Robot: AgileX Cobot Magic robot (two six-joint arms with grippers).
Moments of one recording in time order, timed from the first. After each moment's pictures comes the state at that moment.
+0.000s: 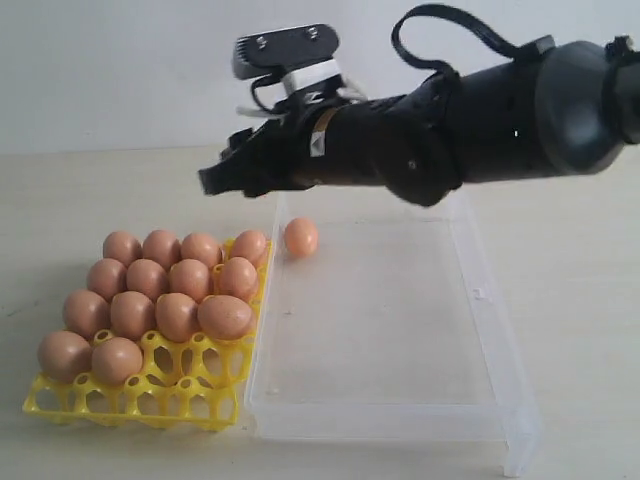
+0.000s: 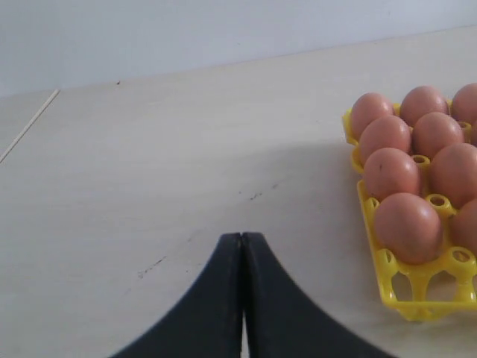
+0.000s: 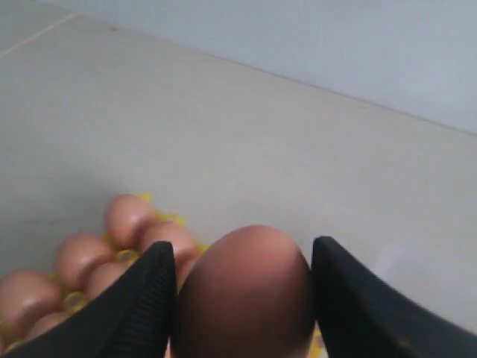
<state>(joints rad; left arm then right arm) 0.04 0.01 0.00 0.10 0.39 0.03 0.72 1.85 -1.19 -0.14 -0.09 0.23</state>
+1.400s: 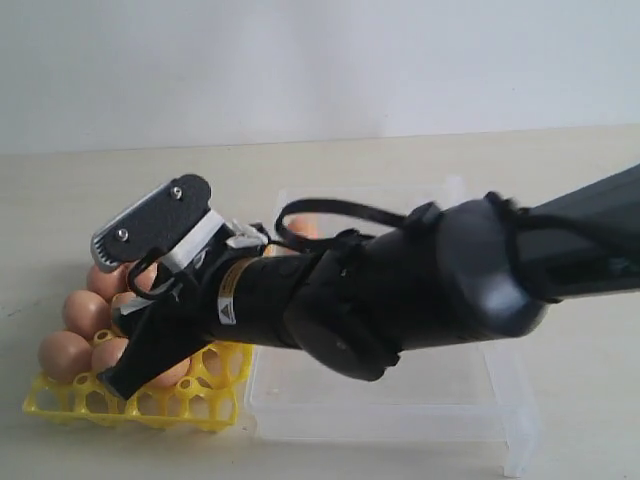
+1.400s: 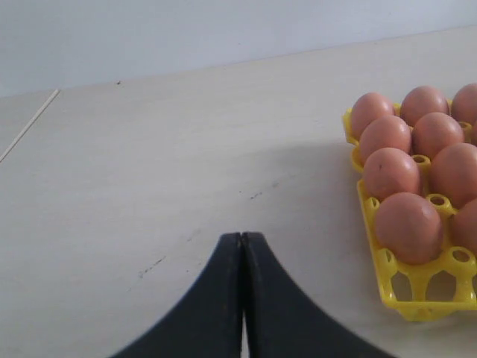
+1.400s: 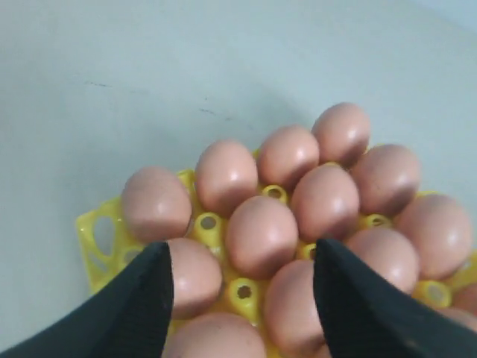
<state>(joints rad) 0.04 0.01 0.00 0.10 0.39 0.03 0.97 1.90 -1.04 -0.09 -0.25 0.03</state>
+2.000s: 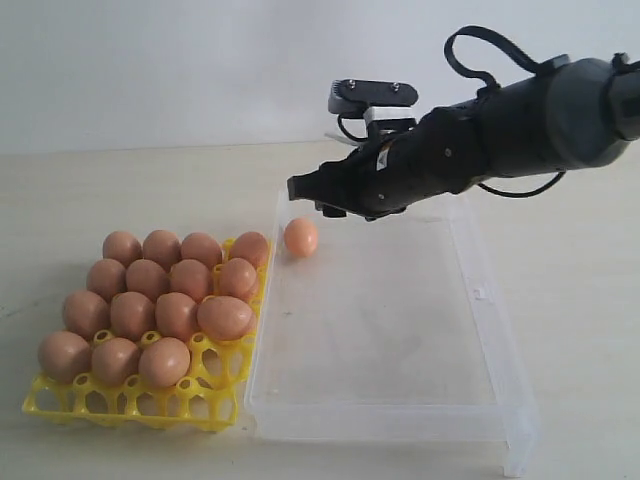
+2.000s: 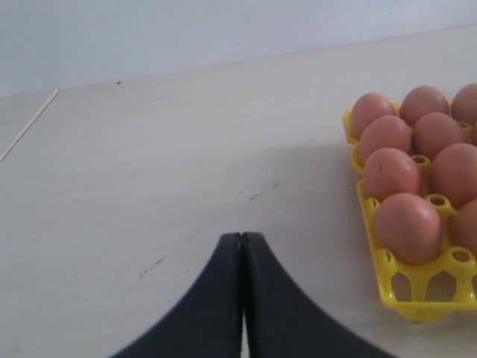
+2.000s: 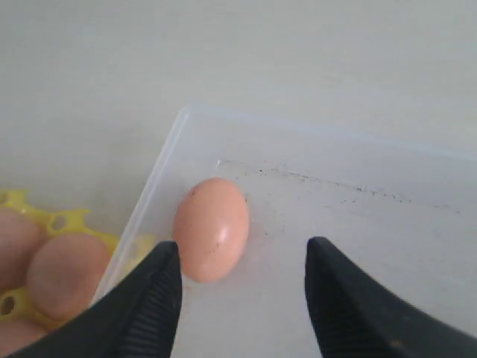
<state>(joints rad) 0.04 0.01 0.00 0.10 0.39 0.03 0.54 1.96 -1.22 0.03 0.14 0.29</state>
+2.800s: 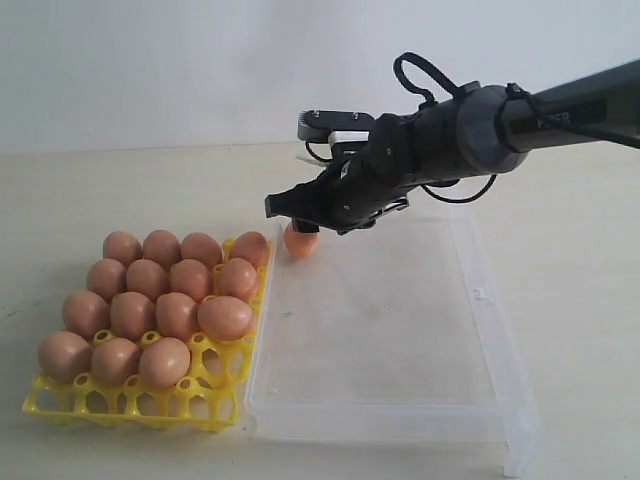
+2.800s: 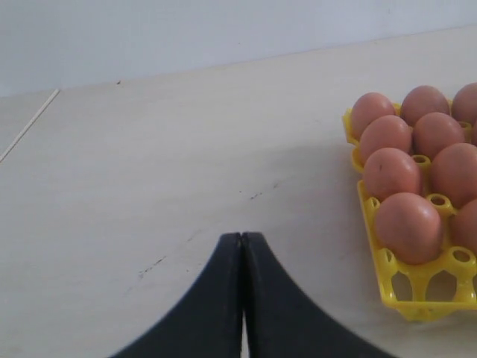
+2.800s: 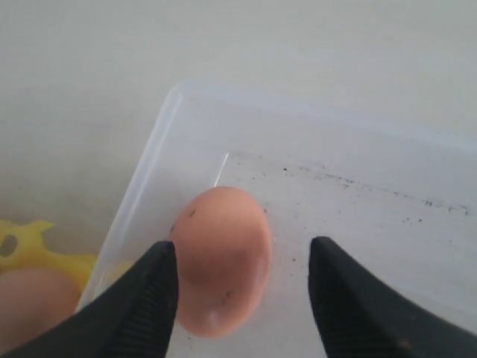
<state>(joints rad) 0.04 0.01 0.00 0.10 0.39 0.03 0.53 2.18 -1.46 0.21 0.27 0.11</state>
